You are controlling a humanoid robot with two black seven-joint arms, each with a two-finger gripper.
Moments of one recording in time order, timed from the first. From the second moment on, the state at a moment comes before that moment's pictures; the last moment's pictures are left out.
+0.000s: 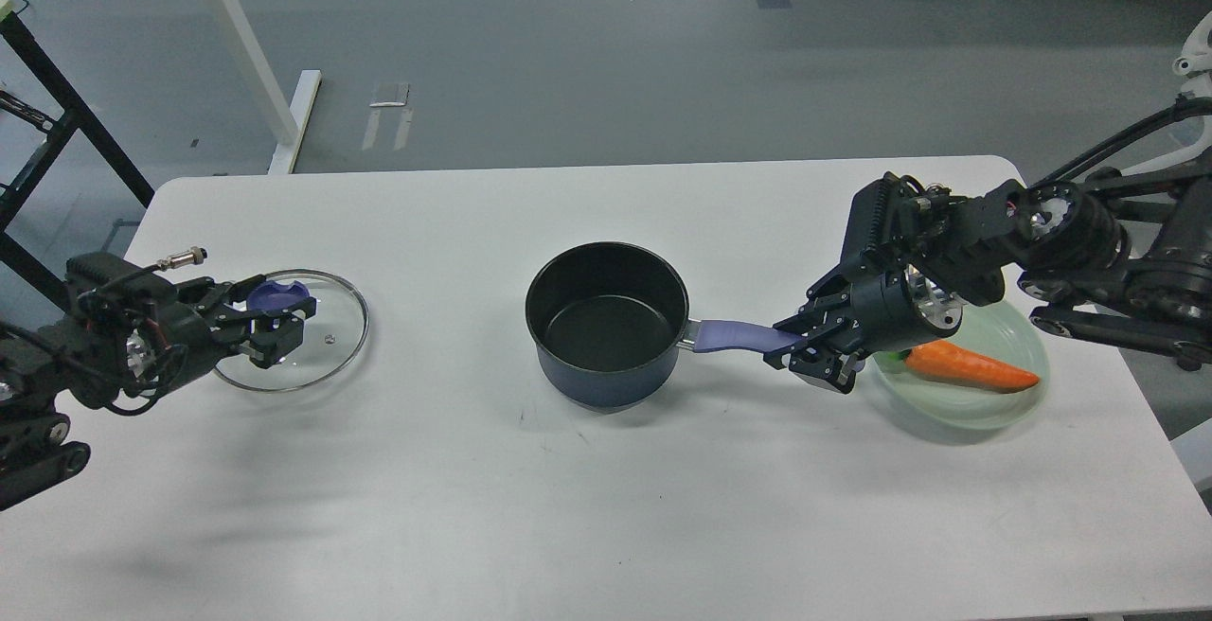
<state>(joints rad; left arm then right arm) -0.78 0.82 0.05 -0.99 1.59 0.30 -0.29 1.53 -0.54 -0.66 1.25 -1.68 0.06 0.49</state>
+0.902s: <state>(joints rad) -0.78 0.81 0.05 -0.99 1.56 0.30 -0.33 1.51 -0.72 -0.36 1.25 -1.39 -0.03 0.49</state>
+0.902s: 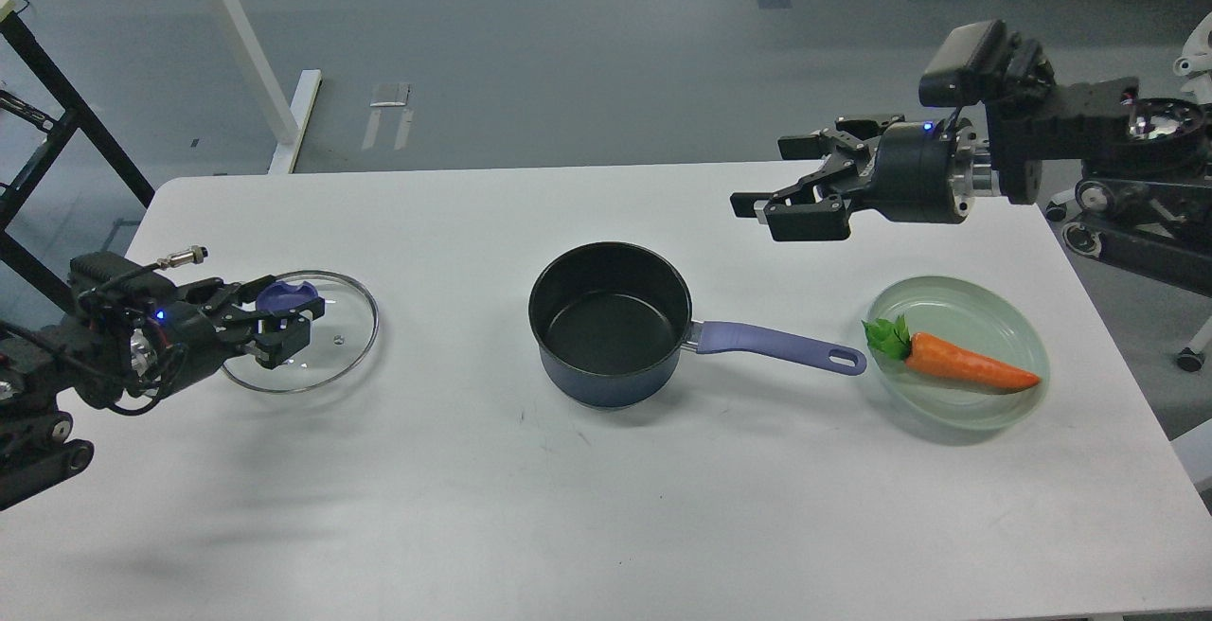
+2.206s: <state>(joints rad) -0.82 0.80 0.03 -1.00 1.24 0.29 -0.34 1.31 -0.86 -0.09 1.14 -0.87 -0.06 0.49</state>
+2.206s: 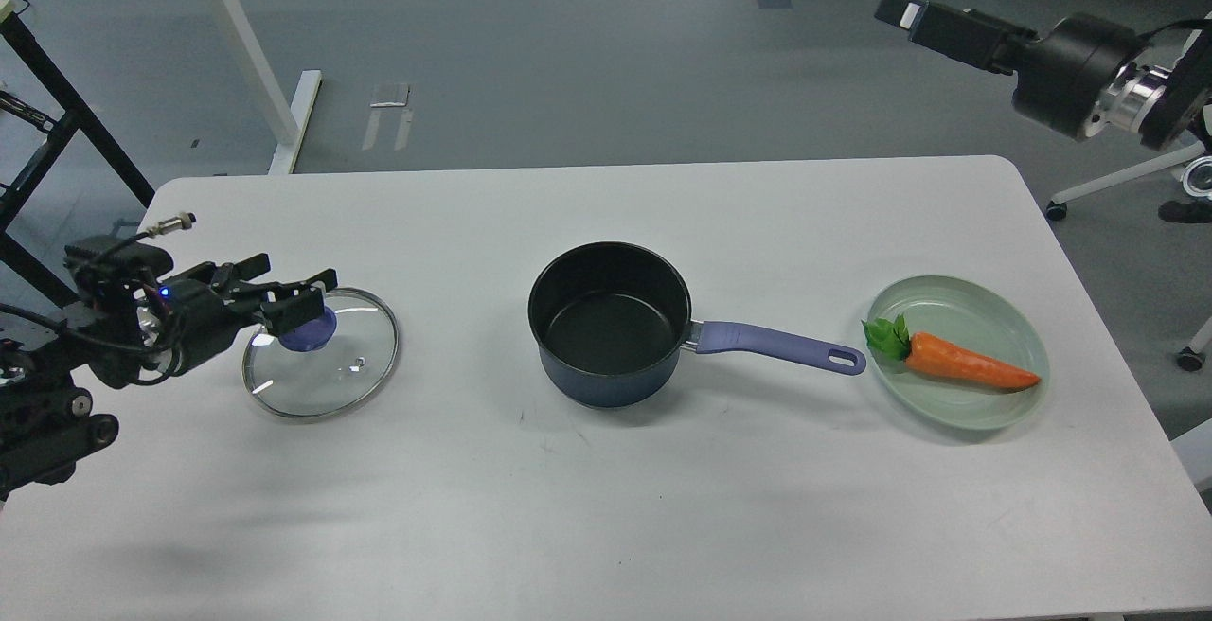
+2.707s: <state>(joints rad) -0.93 0.71 -0.10 -0.96 0.38 0.27 -0.34 1.09 -0.80 0.13 1.11 -0.31 -0.11 0.49</state>
